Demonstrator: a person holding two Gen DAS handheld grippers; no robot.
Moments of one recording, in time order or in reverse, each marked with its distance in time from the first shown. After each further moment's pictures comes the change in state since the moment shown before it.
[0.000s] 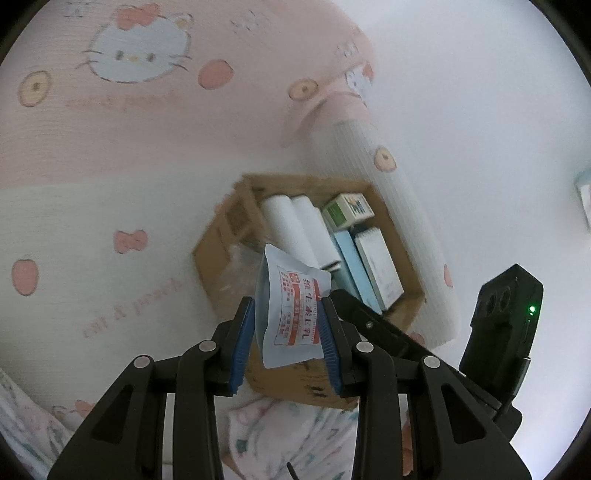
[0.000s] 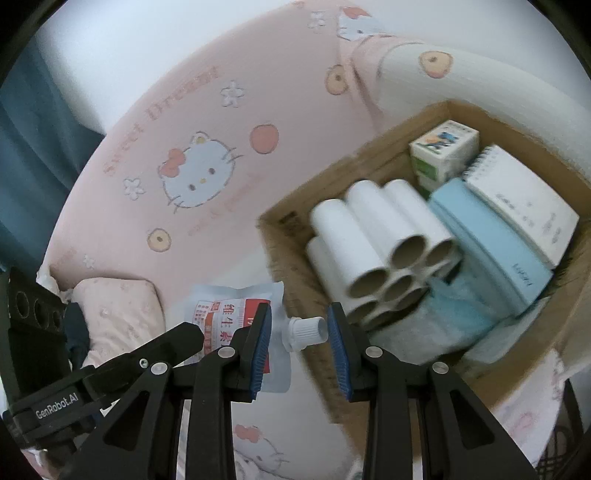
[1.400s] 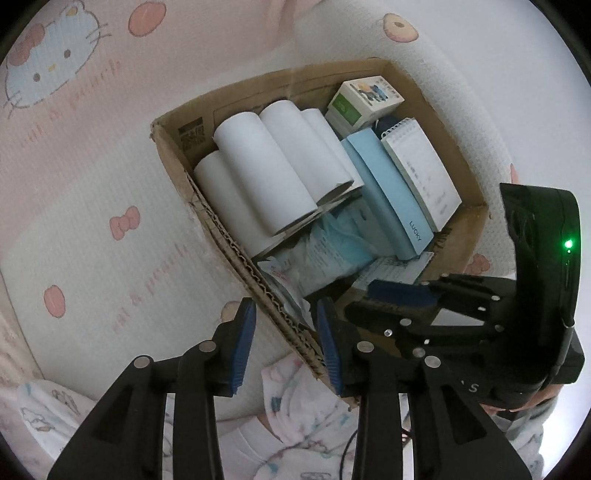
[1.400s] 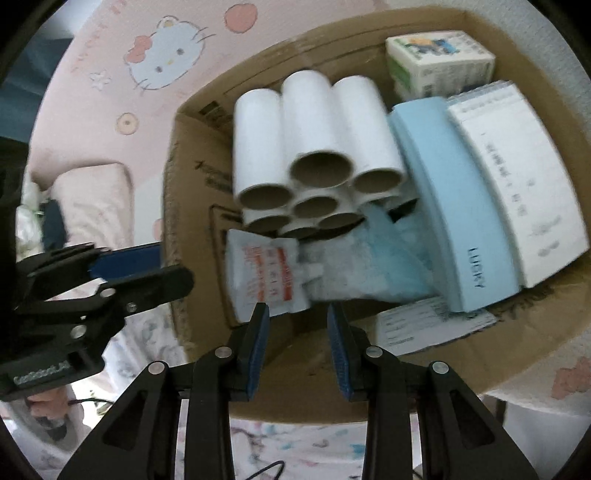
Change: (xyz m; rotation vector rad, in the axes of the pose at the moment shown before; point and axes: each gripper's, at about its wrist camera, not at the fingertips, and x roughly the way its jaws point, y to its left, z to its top) left arm 0.092 -0.064 0.017 0.190 0.432 0.298; right arm 0.031 -0.063 0.027 -0.130 0.540 0.042
